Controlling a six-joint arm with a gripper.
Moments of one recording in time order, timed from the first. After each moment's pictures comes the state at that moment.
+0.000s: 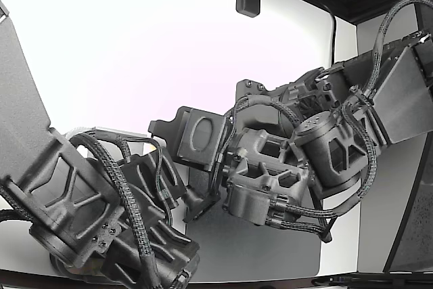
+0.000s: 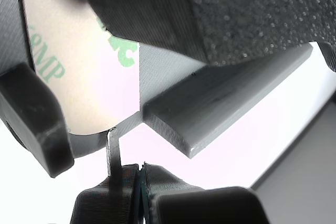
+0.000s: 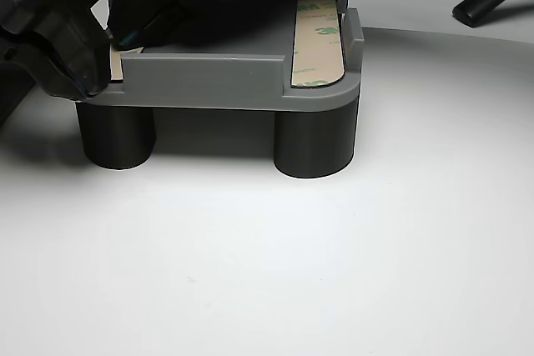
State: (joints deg) arm 38.3 116.0 141.2 39.0 41.6 -58.1
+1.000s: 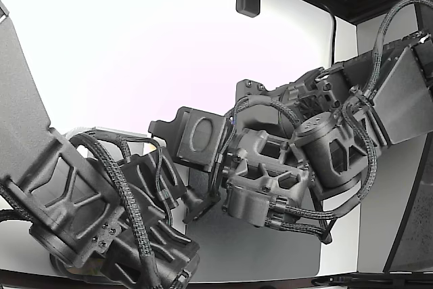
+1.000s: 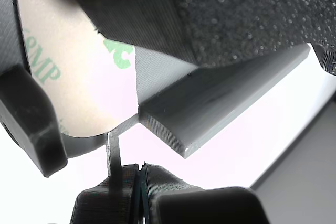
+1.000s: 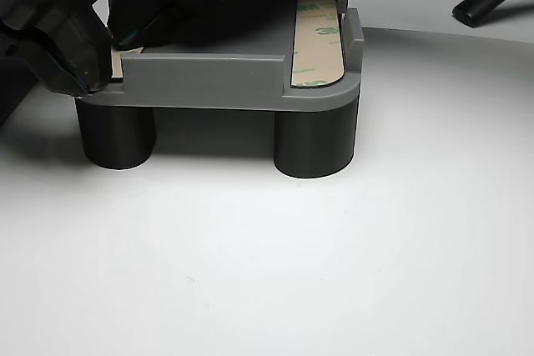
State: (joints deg) arm 38.4 115.6 140.1 40.0 41.6 -57.7
